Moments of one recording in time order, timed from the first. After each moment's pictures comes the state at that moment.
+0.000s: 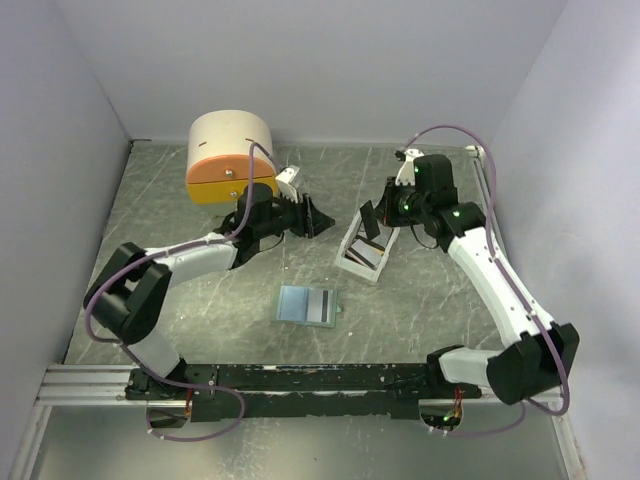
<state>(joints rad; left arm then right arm) -0.63 1.68 0.93 0.61 0.40 -0.46 0.31 1.30 1.24 -0.64 -0.21 0.21</state>
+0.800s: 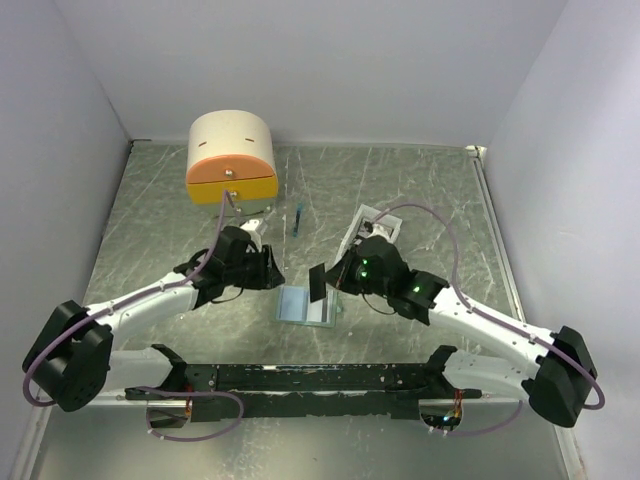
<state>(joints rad) -0.63 1.24 0.64 -0.07 0.16 -0.56 0.83 1.05 0.71 -0.25 0.05 0.96</state>
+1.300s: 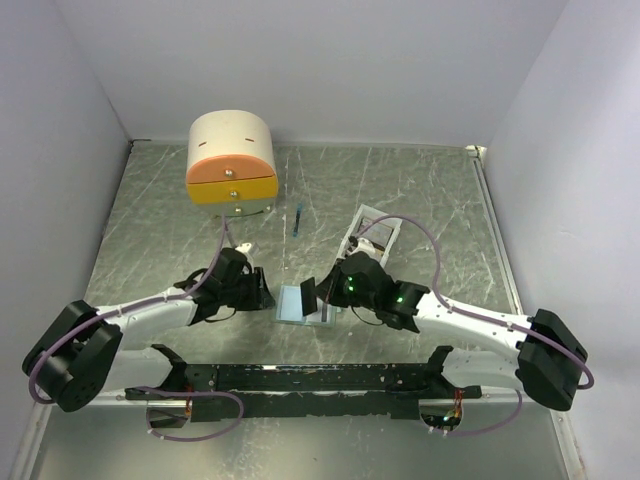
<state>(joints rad) -0.63 1.24 0.42 -0.02 0.14 -0.62 0.95 1.13 0.60 -0.07 0.13 1.00</state>
